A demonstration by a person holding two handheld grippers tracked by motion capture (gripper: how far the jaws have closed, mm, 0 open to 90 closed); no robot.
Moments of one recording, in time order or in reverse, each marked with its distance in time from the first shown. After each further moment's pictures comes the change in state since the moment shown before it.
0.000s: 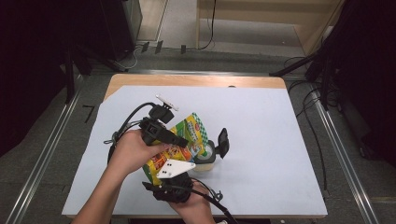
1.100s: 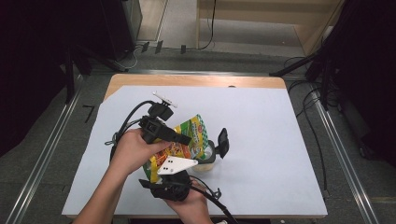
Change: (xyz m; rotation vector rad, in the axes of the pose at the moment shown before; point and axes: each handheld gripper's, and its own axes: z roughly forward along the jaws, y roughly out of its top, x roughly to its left) left arm 0.001 0.003 -0.004 -0.048 -0.049 -0.020; right arm -0.001 0.005 0.001 -0.065 0.053 0.055
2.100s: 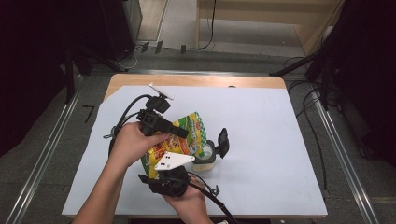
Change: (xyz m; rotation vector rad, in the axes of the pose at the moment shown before) left arm 0.017 0.010 -0.008 -0.019 -0.015 -0.052; right arm -0.002 0.011 0.004 0.021 -0.038 -0.002
